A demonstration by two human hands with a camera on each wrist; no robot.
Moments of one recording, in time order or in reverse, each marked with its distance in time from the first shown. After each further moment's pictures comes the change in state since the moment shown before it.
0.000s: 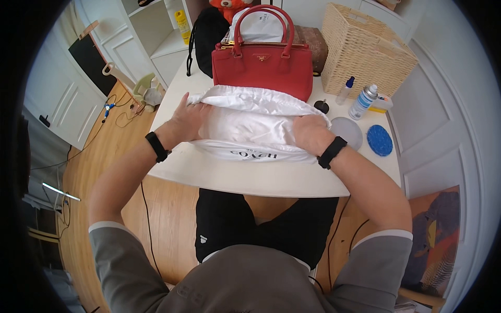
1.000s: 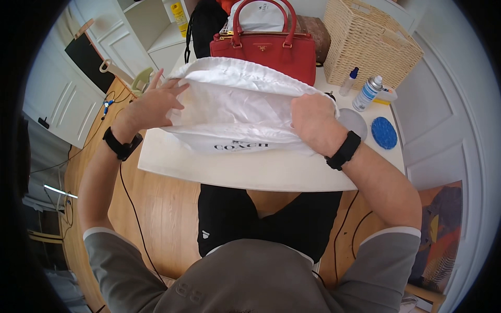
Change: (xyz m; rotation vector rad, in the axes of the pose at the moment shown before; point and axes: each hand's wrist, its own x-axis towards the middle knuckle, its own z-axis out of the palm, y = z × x) left_hand -0.058 -0.068 -0.058 -0.201 0.111 0.165; right_hand -0.034 -0.030 -0.071 -0.075 0.122 0.108
